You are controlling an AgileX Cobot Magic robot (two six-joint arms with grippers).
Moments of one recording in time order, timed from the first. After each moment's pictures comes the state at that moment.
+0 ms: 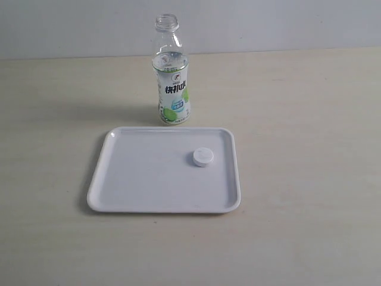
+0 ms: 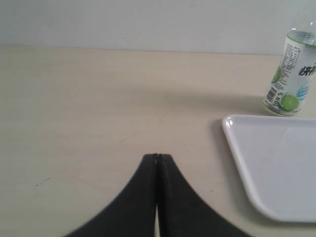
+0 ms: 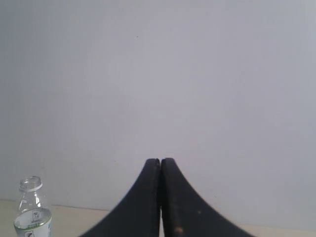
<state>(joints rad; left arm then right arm) -0.13 0.00 0.00 0.07 0.37 -0.13 -0.03 0.27 -0.52 0.29 0.22 -0.31</state>
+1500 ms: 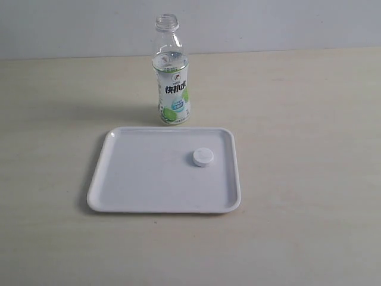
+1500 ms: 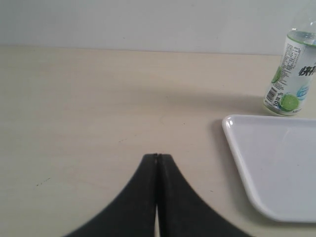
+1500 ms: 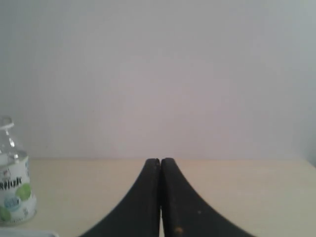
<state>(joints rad) -0.13 0.00 0.00 0.07 0.37 -0.13 -0.03 0.00 -0.23 -0.14 0.29 0.12</state>
